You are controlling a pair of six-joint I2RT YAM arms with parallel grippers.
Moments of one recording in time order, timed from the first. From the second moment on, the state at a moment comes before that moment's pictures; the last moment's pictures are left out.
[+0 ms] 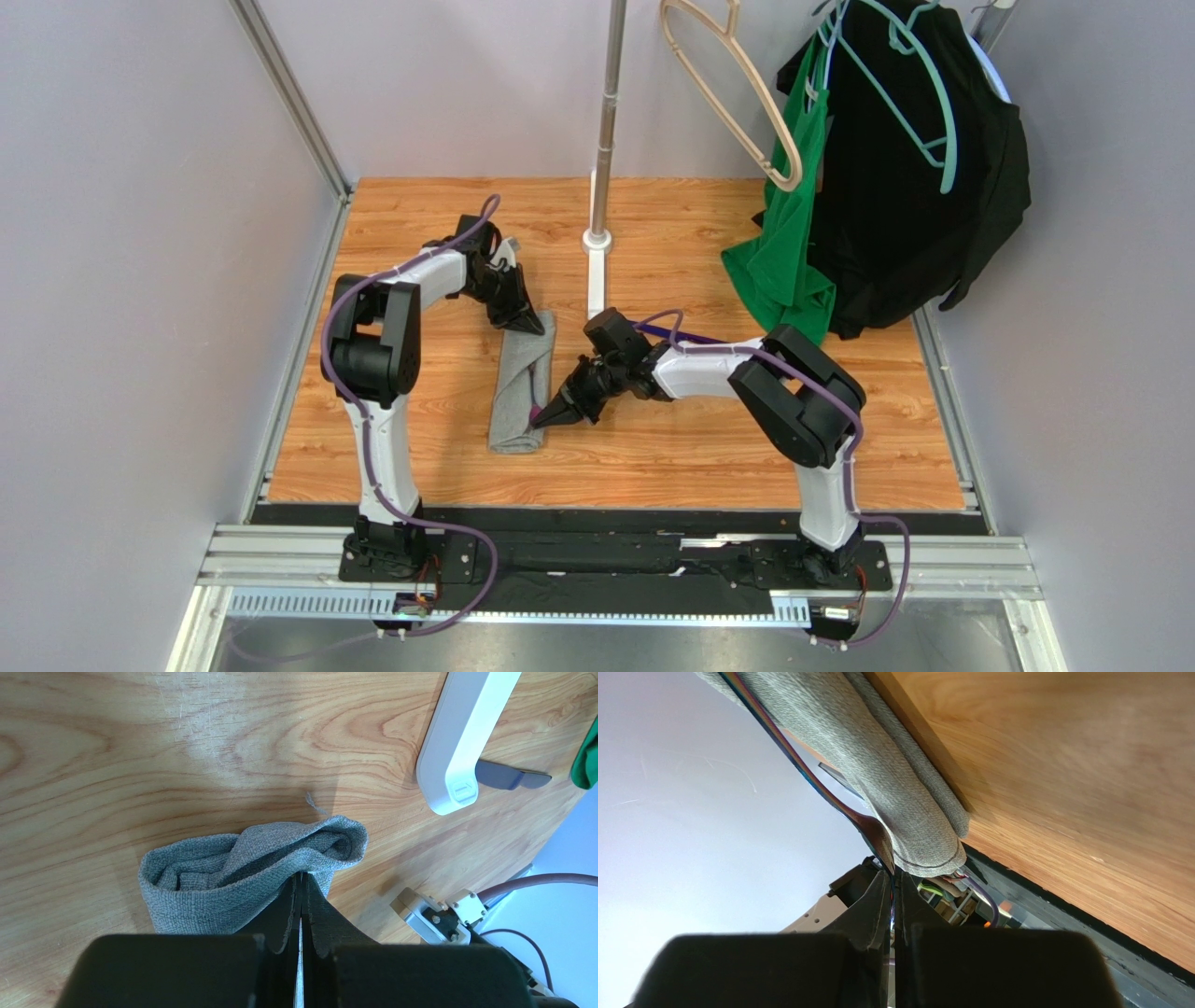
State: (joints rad) left arm -0.19 2.09 1.45 -0.57 0.54 -0.42; right arm 0.82 1.97 1.10 0.04 -0.64 1.66
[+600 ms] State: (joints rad) left arm -0.19 1.98 1.41 -0.59 0.50 -0.44; right arm 0.82 1.99 1.06 0.20 -0.56 1.72
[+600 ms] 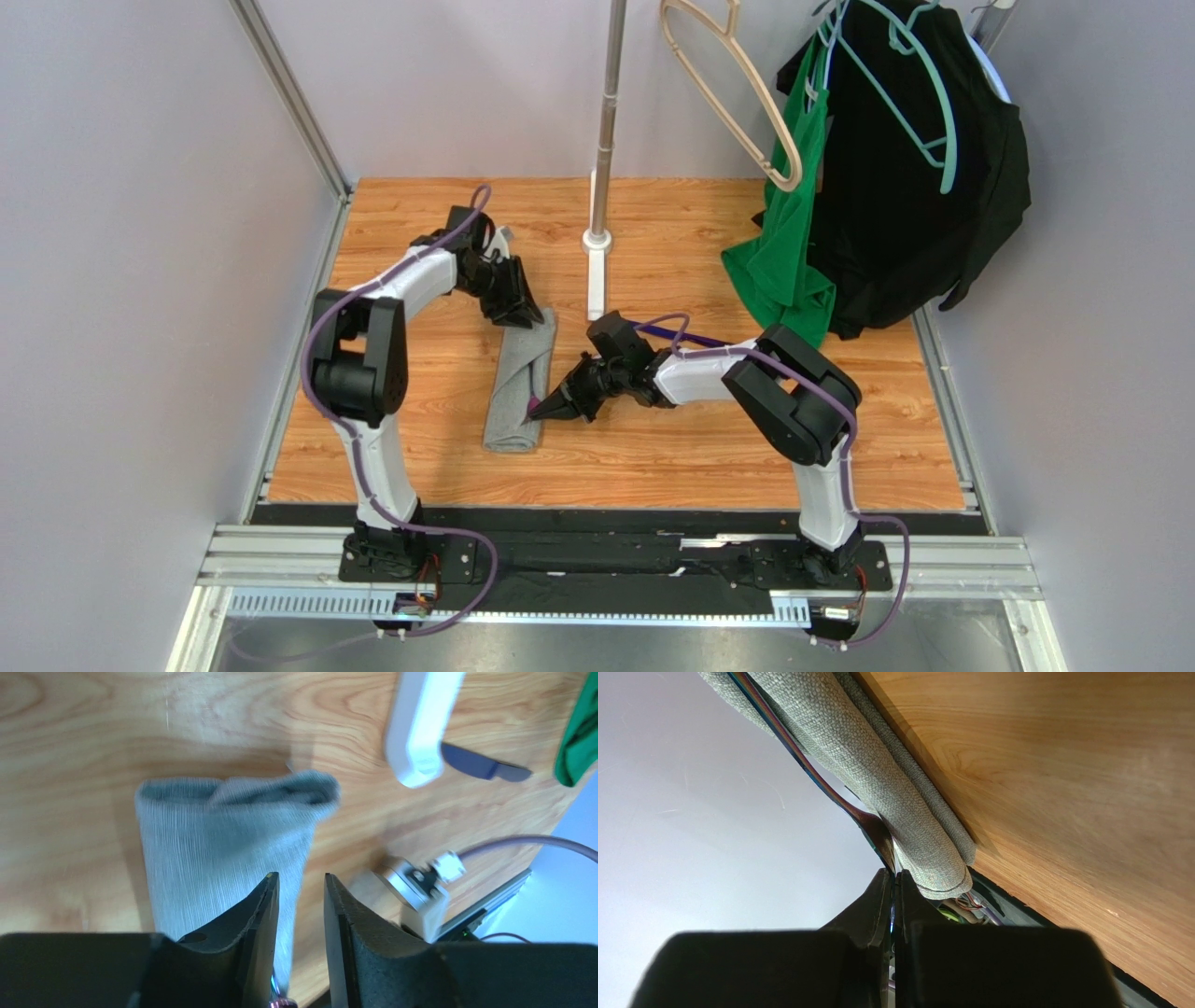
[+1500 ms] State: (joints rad) left arm -0.10 1.51 0.77 -0.50 0.33 -0.62; right arm 0.82 2.00 1.02 0.32 -0.53 1.78
